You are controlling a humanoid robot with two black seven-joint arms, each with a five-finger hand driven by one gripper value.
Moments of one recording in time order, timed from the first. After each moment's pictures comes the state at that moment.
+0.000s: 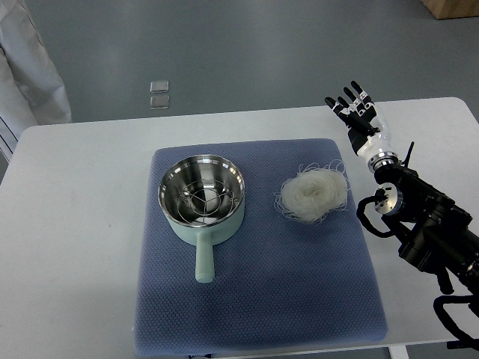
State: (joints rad) left arm -0.02 0.00 -0.04 -0.16 0.01 -0.02 0.17; right arm 0.70 -0.05 0.91 0.50 -0.27 0.08 0.47
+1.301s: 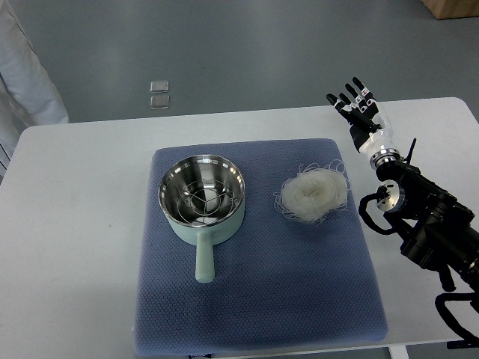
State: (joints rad) left arm -0.02 0.00 -0.04 -0.16 0.01 -0.01 0.17; right arm 0.71 -0.06 0.91 0.50 -0.28 0.08 0.47
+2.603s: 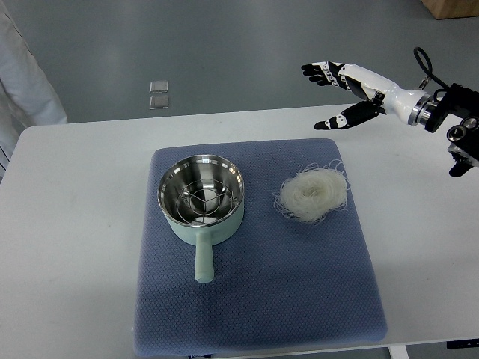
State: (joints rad) left arm -0.03 0.00 -0.04 -0.16 0.01 -0.01 0.17; right arm 0.90 -0.57 0.54 0.95 -1.14 0.30 0.47
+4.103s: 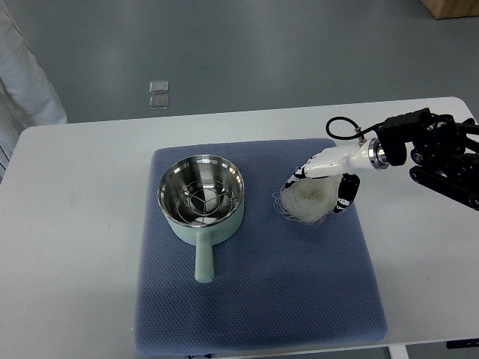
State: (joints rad) left arm -0.03 0.00 -0.04 -0.16 0.01 -0.01 0.17; right arm 1.05 -0.47 0.15 0.96 -1.79 0.34 0.46
